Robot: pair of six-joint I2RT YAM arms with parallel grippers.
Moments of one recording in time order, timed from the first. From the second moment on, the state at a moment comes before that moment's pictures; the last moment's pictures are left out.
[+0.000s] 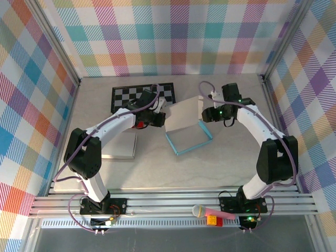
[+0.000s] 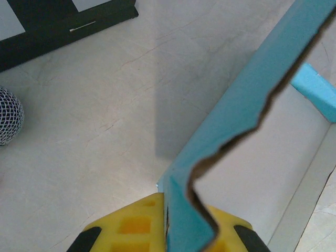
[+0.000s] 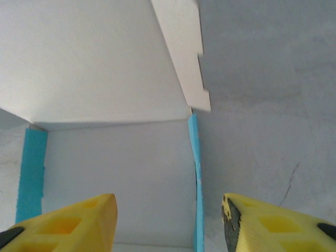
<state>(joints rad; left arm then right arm) -0.53 1.74 1.36 -0.59 0.19 -0.21 0.21 1.61 1.28 -0.70 -0.34 -0.05</state>
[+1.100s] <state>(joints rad) -0.39 1.79 1.43 -0.79 0.36 0.02 0.21 1.85 1.48 -0.79 -0.67 -0.17</state>
